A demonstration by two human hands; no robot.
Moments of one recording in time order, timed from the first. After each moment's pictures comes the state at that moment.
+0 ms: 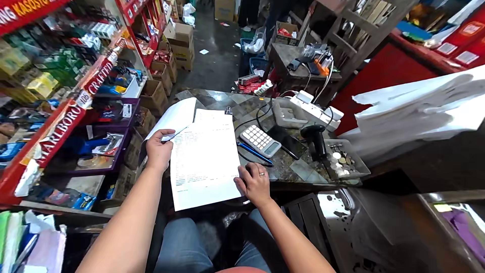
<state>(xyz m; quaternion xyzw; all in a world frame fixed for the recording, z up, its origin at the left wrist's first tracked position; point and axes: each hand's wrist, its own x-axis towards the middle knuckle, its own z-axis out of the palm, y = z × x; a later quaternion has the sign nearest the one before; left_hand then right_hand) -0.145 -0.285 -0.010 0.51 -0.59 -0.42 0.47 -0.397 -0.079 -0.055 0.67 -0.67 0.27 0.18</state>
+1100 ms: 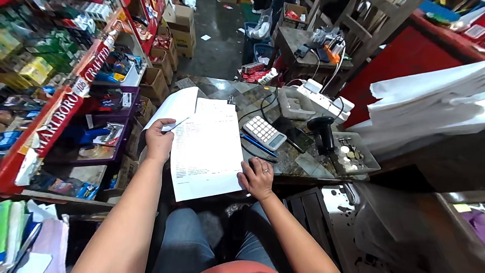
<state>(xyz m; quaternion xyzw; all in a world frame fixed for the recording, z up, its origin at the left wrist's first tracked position) -0.148 -0.288 -0.013 0.49 -0.60 -0.41 0.49 -0.401 -0.079 -0.078 0.66 -0.64 0.28 0.29</state>
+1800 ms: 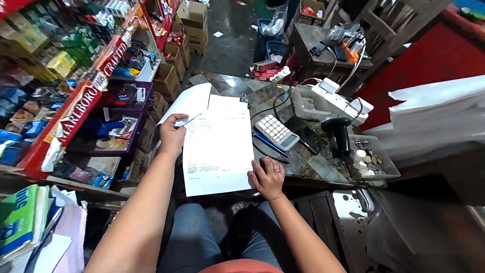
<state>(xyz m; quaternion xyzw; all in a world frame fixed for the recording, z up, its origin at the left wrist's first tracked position) -0.145 -0.286 -0.010 0.49 -0.59 -0.41 0.49 -0.400 -0.080 -0.081 0.66 -0.64 0.29 0.29</state>
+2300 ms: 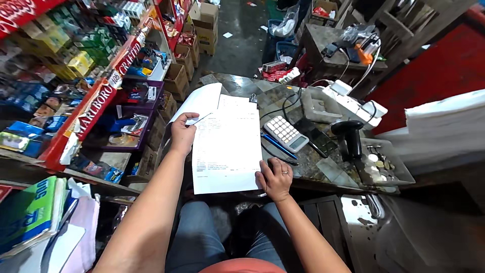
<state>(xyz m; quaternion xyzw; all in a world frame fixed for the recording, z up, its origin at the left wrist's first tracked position) -0.147 -0.288 -0.012 0.48 -0.58 -0.43 0.51 -0.401 -0.080 -0.080 0.66 -0.63 0.29 0.29</state>
